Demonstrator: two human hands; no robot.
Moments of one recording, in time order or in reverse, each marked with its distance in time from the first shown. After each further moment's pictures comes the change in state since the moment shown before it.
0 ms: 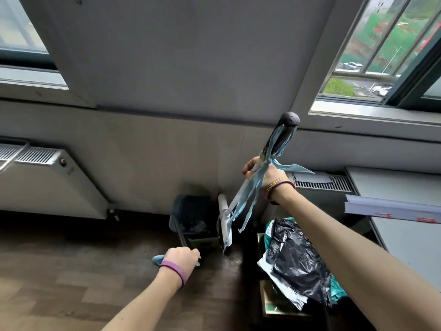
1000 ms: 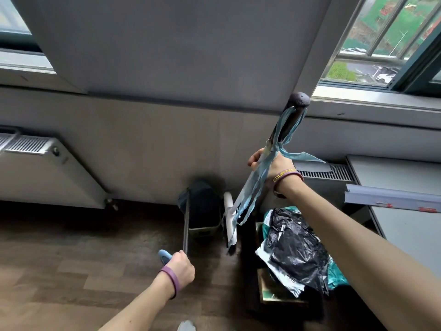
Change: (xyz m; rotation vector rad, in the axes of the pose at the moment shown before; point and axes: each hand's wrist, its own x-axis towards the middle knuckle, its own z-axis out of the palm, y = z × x) left_hand 0.003 0.020 0.055 0.297 -0.038 0.307; right_hand -0.001 0.012 -0.009 -0.096 -0.011 0.027
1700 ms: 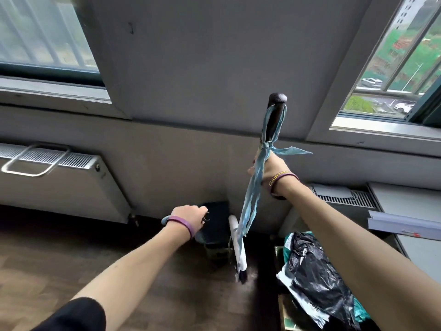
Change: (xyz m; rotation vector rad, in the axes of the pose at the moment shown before) left_hand -0.061 -0.141 -0.104 -0.439 0.294 -0.462; right_hand -0.011 -0.094 0.016 -0.060 0.037 -0.108
